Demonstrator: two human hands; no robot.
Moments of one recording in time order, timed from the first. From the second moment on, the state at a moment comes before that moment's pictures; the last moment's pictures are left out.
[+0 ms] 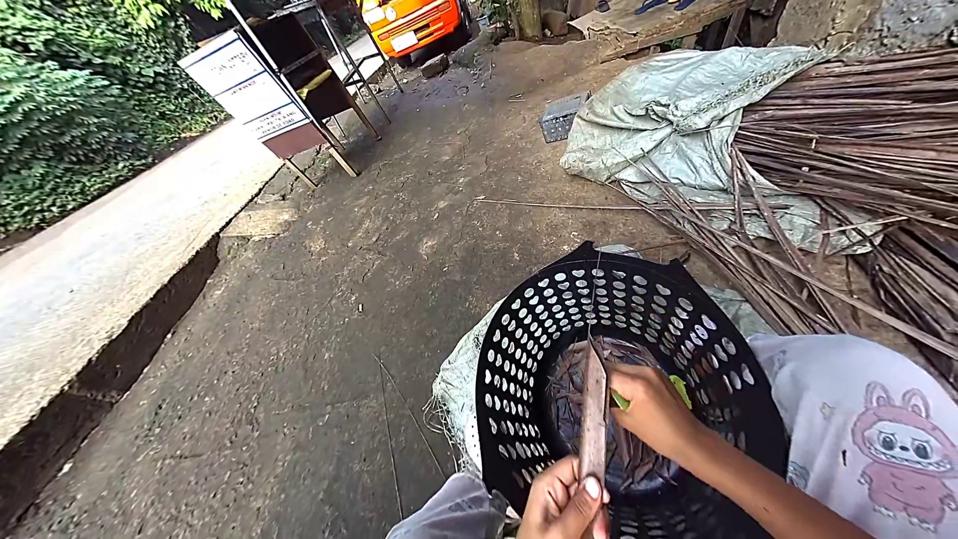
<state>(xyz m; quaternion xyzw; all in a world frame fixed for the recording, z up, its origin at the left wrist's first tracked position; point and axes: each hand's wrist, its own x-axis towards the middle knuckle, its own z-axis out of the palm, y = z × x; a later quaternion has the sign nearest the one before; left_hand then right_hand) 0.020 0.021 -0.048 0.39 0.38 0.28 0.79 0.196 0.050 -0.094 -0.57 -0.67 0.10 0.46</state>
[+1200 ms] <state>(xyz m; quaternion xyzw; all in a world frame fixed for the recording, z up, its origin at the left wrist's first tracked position) 0.026 0.016 -0.049 0.45 0.42 0.23 0.75 0.218 0.063 -0.060 -0.49 -0.40 0.65 0.42</state>
